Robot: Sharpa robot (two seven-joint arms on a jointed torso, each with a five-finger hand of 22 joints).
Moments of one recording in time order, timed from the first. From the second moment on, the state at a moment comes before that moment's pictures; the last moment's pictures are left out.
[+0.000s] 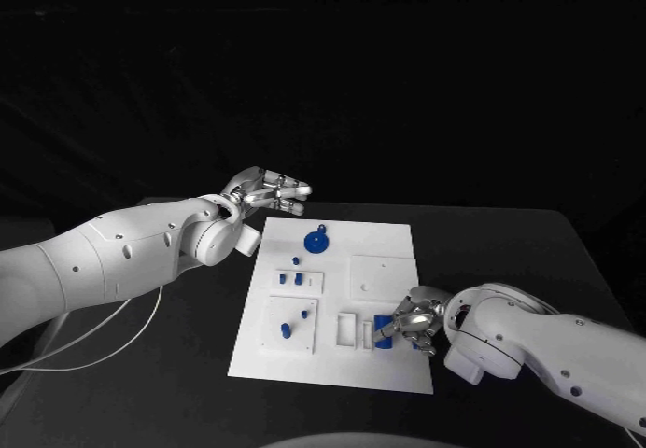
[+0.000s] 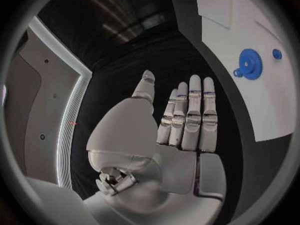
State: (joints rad) left arm 1.25 -0.73 -0.12 1.19 -0.27 -0.17 0.32; left_hand 1.30 -0.04 -0.09 0.00 0.07 1.04 0.14 0.06 0.06 1.21 0.10 0.06 0.06 1.31 0.08 0.07 0.11 0.04 1.11 0.06 0.08 0.24; right arm 0.87 -0.81 0.16 1.69 -1.00 -0.08 -0.68; right_hand 1.09 -0.05 0.25 -0.16 0.39 1.13 0.06 0.06 0.20 1.33 -0.04 0.91 1.18 1.45 -0.09 1.02 1.04 0.07 1.46 -0.12 0.70 1.31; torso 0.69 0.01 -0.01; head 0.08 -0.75
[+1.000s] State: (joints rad) left arm 1.25 -0.72 -0.12 1.19 -0.27 -0.16 0.30; left_hand 1.30 -0.04 -0.09 0.00 0.07 1.04 0.14 0.06 0.06 1.21 0.10 0.06 0.06 1.31 0.08 0.07 0.11 0.04 1.11 0.06 0.08 0.23; right arm 0.89 -0.70 0.15 1.63 -0.99 -0.04 -0.70; right_hand 1.08 -0.04 0.16 -0.06 0.30 1.18 0.05 0.07 0.21 1.34 -0.04 0.89 1.16 1.45 -0.10 1.01 1.04 0.07 1.46 -0.12 0.70 1.31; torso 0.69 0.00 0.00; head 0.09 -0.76
